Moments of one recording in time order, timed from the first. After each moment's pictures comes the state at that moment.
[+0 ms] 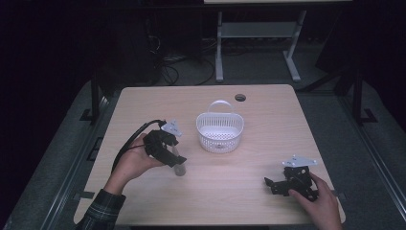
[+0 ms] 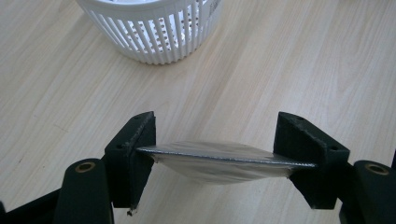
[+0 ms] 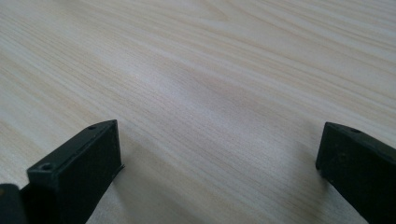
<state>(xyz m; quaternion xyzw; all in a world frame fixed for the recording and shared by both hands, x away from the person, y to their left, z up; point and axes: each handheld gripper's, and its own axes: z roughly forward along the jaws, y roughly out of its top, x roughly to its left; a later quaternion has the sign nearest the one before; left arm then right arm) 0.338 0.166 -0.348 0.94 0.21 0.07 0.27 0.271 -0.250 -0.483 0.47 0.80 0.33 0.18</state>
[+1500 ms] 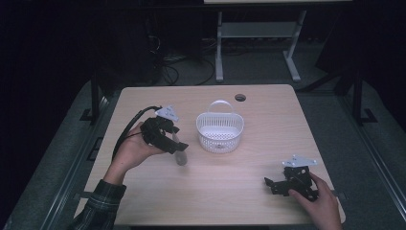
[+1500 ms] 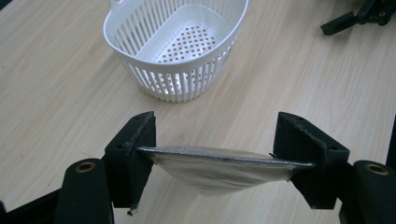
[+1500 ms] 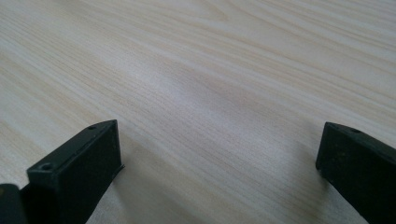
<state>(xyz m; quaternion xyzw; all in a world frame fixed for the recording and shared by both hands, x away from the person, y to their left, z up) 0.353 0.168 -0.316 0.92 0.22 0.07 0.32 0.271 -0.250 -0.483 0.47 0.80 0.33 0.18</state>
